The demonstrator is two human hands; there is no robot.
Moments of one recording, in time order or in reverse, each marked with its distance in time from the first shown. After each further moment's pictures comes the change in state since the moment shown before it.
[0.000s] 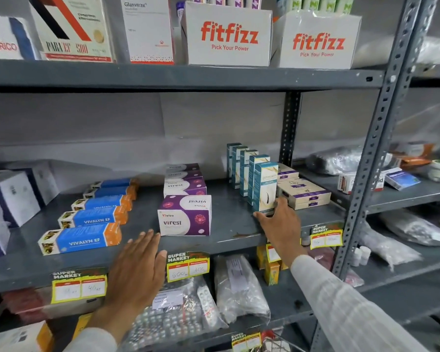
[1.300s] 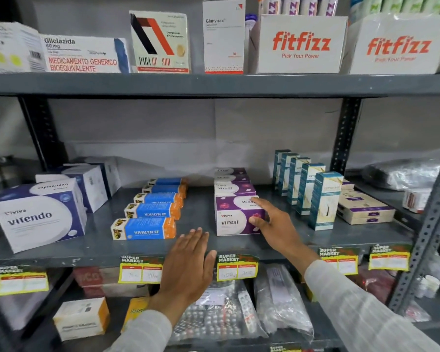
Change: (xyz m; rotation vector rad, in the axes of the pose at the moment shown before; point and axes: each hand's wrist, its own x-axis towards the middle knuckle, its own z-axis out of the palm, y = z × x) left_hand -0.002 -0.012 -0.001 -0.065 0.015 0.040; right_hand -0.021 -0.083 0.057 0.353 -0.424 -0.393
